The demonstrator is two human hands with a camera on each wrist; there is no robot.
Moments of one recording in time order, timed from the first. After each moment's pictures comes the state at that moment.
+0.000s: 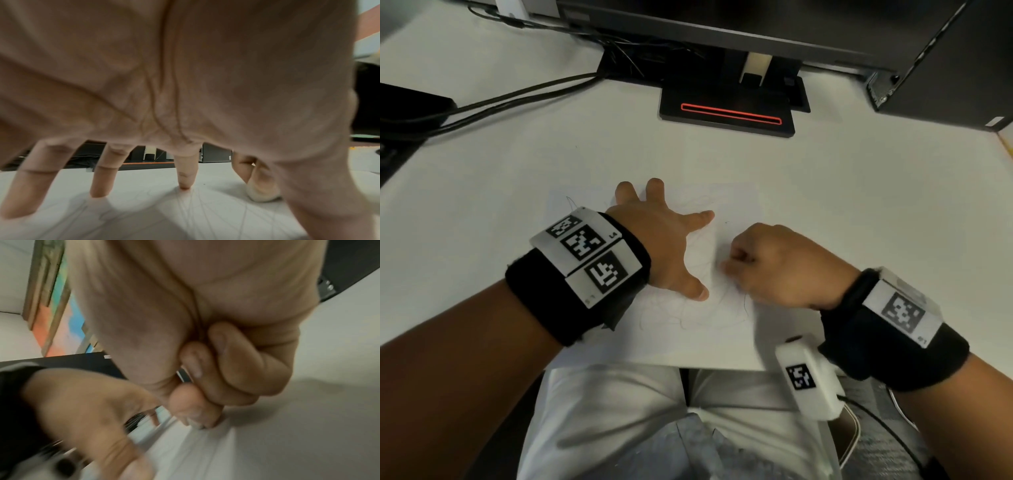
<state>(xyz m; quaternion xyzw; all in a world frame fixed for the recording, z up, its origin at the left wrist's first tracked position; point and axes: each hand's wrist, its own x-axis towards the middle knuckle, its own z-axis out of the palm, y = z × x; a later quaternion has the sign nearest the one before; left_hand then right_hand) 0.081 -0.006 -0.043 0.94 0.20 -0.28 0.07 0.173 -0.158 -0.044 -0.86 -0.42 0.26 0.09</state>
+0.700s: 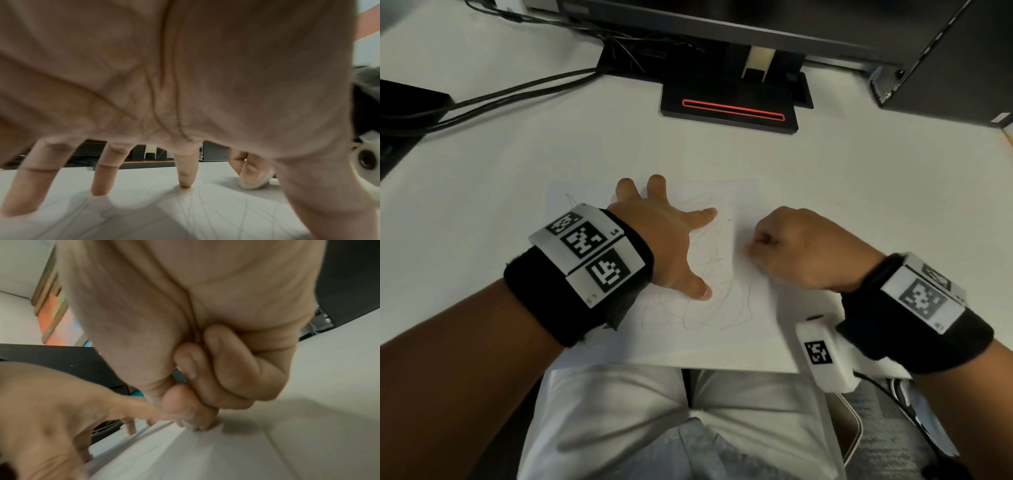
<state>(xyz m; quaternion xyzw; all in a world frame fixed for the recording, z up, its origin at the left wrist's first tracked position) 0.082 -0.006 -0.042 0.93 0.20 -0.29 0.06 0.188 -0.164 -0.035 -0.88 -0.41 0.23 0.09</state>
